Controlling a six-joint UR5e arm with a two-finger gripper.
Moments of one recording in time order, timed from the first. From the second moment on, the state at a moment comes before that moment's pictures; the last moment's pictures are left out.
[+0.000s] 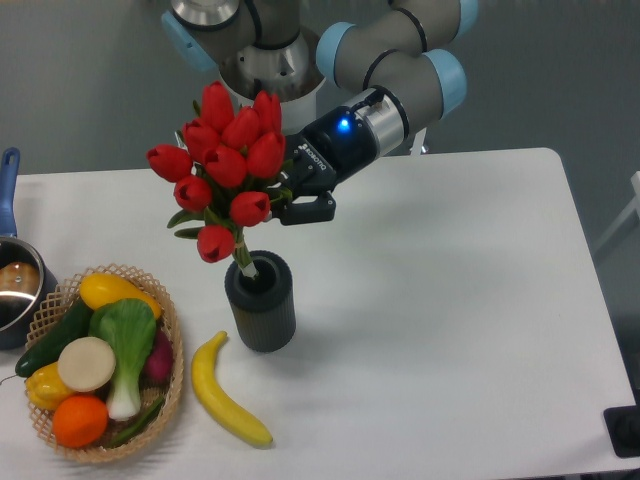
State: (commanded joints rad) arm 2.70 -1.70 -1.98 -0.80 -0.04 1.28
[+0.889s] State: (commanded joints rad) arm 2.69 -1.78 -2.00 -0.80 -0.02 1.30
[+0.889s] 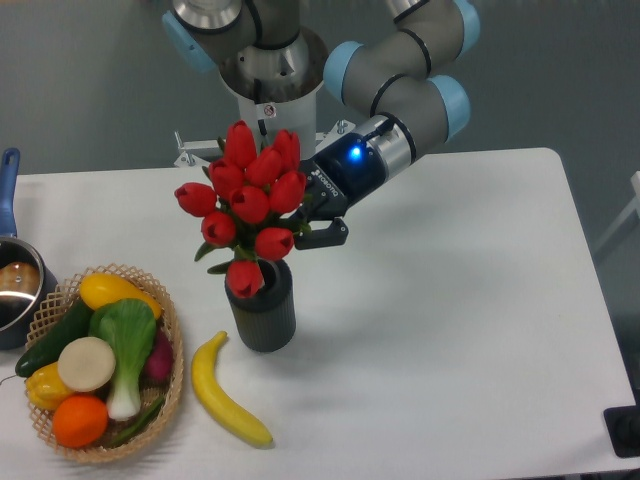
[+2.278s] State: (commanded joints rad) arm 2.71 -1.86 -2.06 -0.80 0.03 1.37
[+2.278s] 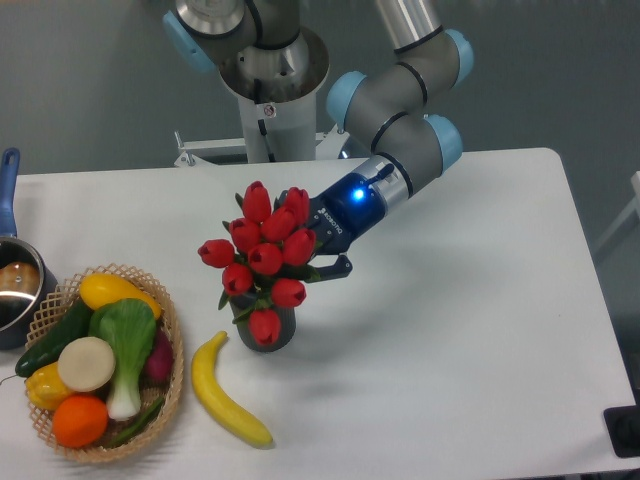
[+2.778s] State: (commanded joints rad) arm 2.71 -1.86 -2.10 -0.80 0.04 1.43
